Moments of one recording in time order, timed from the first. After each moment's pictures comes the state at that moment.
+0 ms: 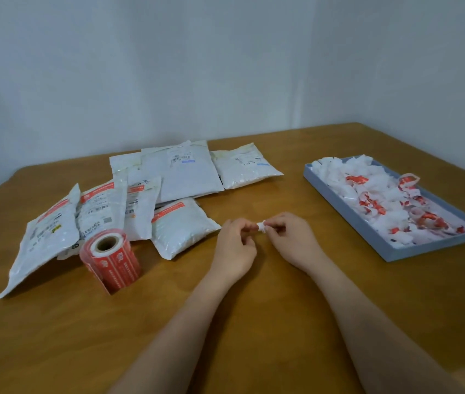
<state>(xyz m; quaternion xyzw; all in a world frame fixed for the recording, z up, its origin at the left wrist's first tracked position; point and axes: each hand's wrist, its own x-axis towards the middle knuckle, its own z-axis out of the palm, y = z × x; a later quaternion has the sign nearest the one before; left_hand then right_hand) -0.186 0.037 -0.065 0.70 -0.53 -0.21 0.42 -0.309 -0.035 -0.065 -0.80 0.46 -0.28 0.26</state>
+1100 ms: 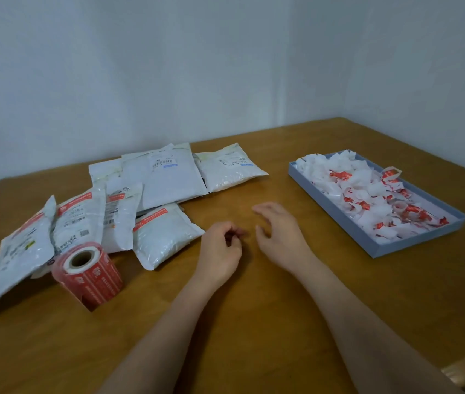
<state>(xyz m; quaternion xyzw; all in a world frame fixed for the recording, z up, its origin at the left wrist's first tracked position) -0.187 0.029 -0.067 0.69 -0.56 -0.18 0.43 -0.315 -0.034 -0.060 -0.83 0.42 -0.31 0.19</state>
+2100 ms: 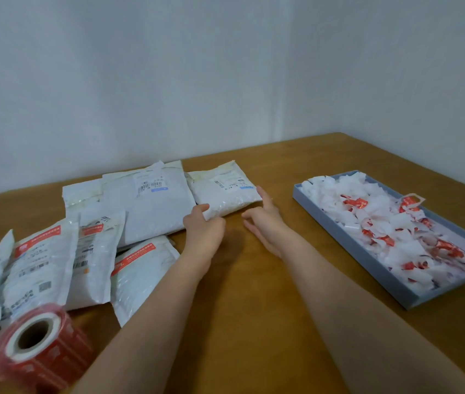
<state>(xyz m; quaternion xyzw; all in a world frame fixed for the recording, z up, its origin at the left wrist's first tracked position) -0.140 -0.072 -0.035 0.73 -0.32 -0.33 0.51 -0.247 -0.144 -0.051 -0.51 0.47 -0.38 0.62</state>
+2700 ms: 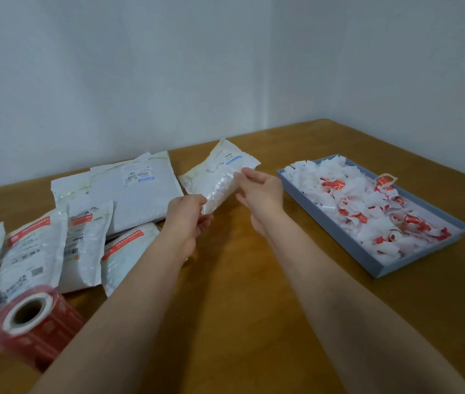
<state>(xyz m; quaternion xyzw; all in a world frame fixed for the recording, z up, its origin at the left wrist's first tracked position) -0.150 -0.054 -0.008 0.66 -0.21 -0.44 0.57 -0.262 -0.110 -0.010 -0.40 0.47 -0.51 0.60</state>
